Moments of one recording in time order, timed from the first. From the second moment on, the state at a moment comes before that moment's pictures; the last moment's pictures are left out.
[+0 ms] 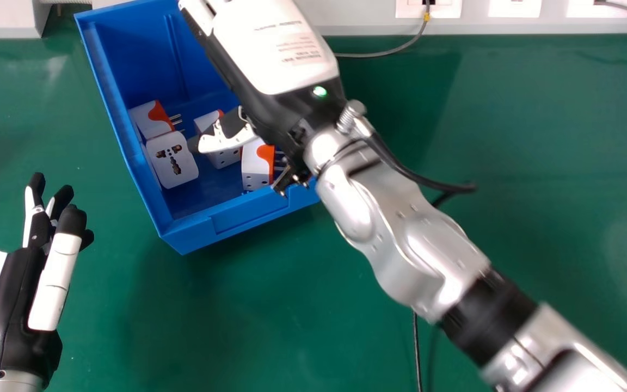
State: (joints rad) left arm 0.32 0.25 0.32 0.00 -0.16 -0.25 -0.22; right arm -0.67 -0.04 0.60 0.23 -0.87 0.13 -0.17
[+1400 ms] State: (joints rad) left arm 0.29 0.27 0.40 0.22 -0.16 -0.48 -0.23; right arm 0.13 -0.14 0.16 0.09 -0.21 -0.44 -0.16
